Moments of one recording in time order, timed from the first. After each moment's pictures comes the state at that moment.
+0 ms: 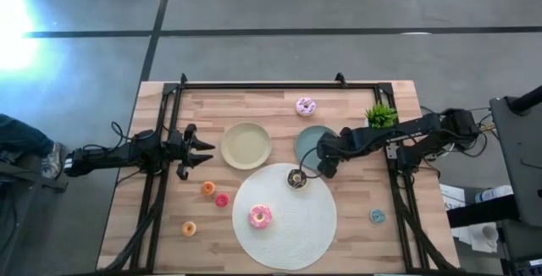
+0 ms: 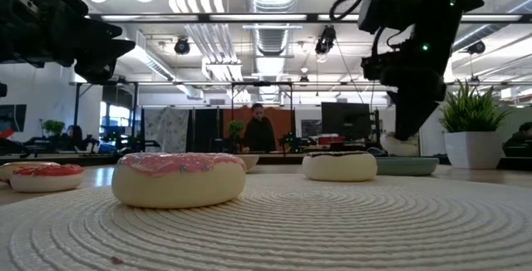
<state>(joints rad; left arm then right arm) 0.08 0.03 0.01 0.03 0.11 -0.20 0.02 1.43 0.81 -0.70 0.25 0.64</state>
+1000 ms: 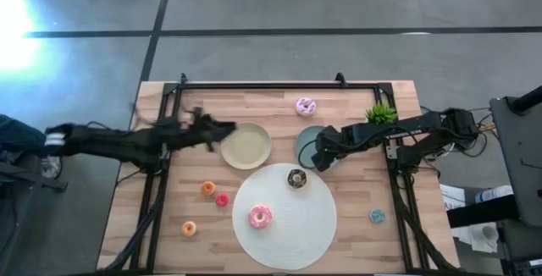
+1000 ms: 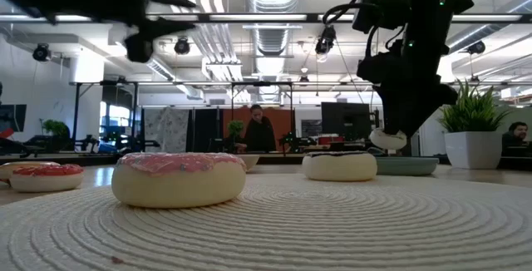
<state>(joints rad) 0.08 0.89 0.43 0.42 -0.21 -0.67 -0.05 1.43 0.83 -0.69 0.15 0.94</state>
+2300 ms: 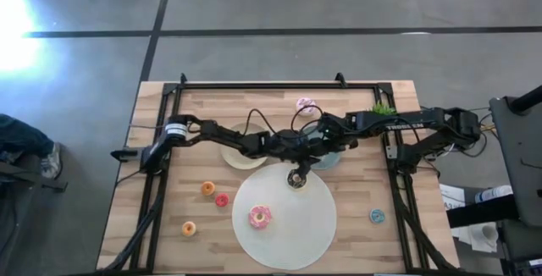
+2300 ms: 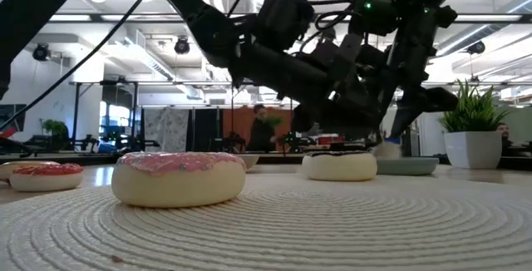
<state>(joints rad) 0.06 2.14 1.34 0.43 0.06 -0.42 -0.21 1.40 0.81 -0.60 -0.11 1.09</state>
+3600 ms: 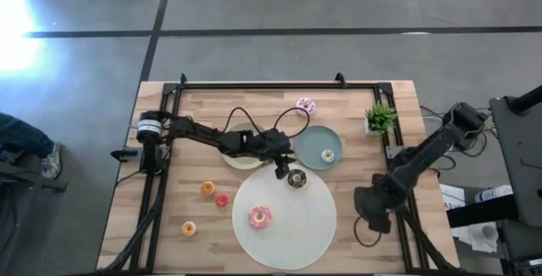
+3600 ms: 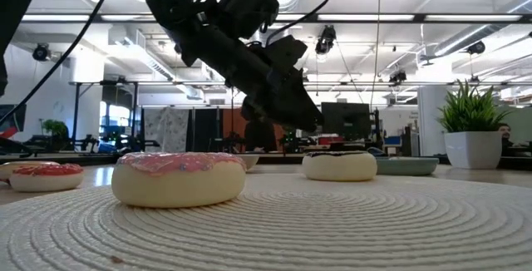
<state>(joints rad) 0.04 1.88 1.09 0.23 -0.03 -0.30 0.75 1.32 0.77 -0.95 -0.21 1.03</state>
